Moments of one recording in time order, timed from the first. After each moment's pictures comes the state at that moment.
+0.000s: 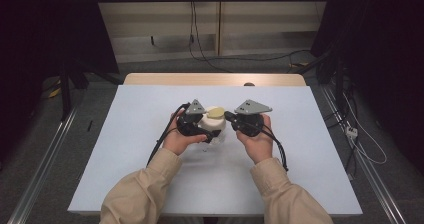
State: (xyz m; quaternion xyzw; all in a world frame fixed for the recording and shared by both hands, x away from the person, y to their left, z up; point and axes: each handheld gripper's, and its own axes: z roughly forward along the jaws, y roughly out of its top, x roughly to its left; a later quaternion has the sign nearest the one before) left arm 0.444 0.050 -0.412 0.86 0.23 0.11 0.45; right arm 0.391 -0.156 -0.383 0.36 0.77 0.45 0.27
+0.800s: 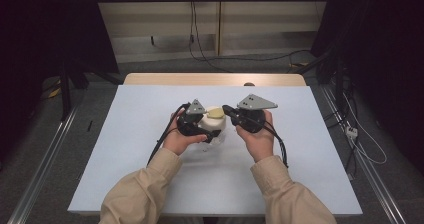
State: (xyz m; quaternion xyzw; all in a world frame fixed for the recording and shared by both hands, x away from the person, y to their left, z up) left arm 0.444 0.050 -0.411 0.86 0.23 0.11 0.45; right arm 0.389 -0.156 -0.362 0.36 0.74 0.50 0.27
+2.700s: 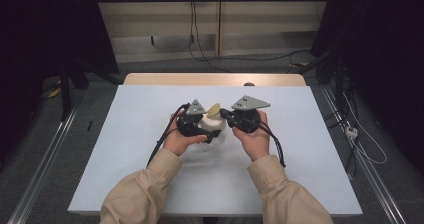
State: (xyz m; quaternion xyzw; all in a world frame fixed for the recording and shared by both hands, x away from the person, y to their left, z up) left arm 0.442 0.049 -0.411 0.86 0.24 0.11 0.45; right arm 0.397 -0.147 -0.373 0.36 0.76 0.48 0.24
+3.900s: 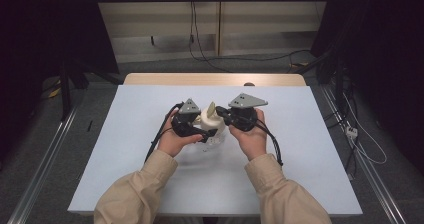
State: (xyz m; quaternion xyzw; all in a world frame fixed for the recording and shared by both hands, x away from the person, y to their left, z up) left arm 0.436 0.067 -0.400 0.84 0.25 0.10 0.46; right arm 0.396 -0.138 -0.364 0.36 0.76 0.49 0.25
